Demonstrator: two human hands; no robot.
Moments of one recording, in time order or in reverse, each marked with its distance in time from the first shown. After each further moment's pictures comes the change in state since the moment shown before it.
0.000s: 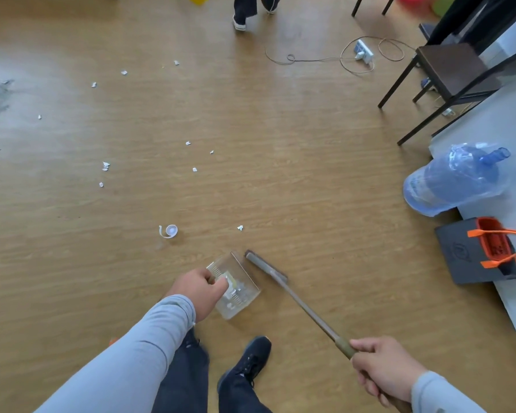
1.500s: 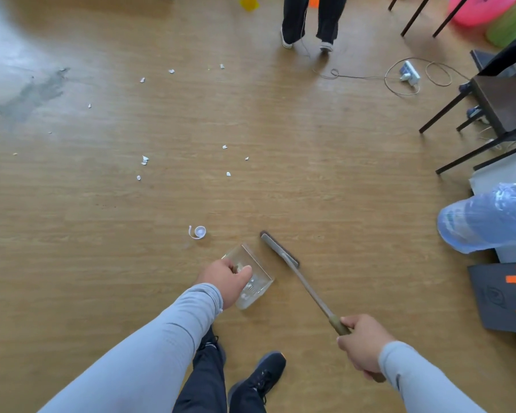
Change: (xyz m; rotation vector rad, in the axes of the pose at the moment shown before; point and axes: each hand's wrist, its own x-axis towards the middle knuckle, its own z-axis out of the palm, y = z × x) left_hand 0.037 -0.023 -0.060 -0.144 0.030 -0.074; right_hand 0.037 -0.130 0.063 -0.391 0.068 0.024
